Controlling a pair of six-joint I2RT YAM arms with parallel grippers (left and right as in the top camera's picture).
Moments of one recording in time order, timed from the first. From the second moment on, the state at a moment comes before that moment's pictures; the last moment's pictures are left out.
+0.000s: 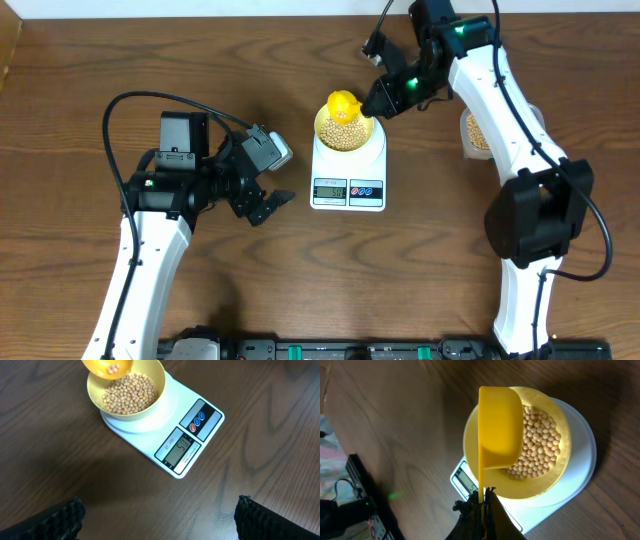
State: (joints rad) left arm -0.07 1.26 1.04 -0.83 0.59 0.78; right arm 0.29 2.16 2.08 -1.22 -0.66 -0.22
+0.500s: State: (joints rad) left arm -0.07 1.26 1.04 -0.83 0.59 0.78; right arm 0.15 2.05 2.08 -1.23 -0.68 -0.22
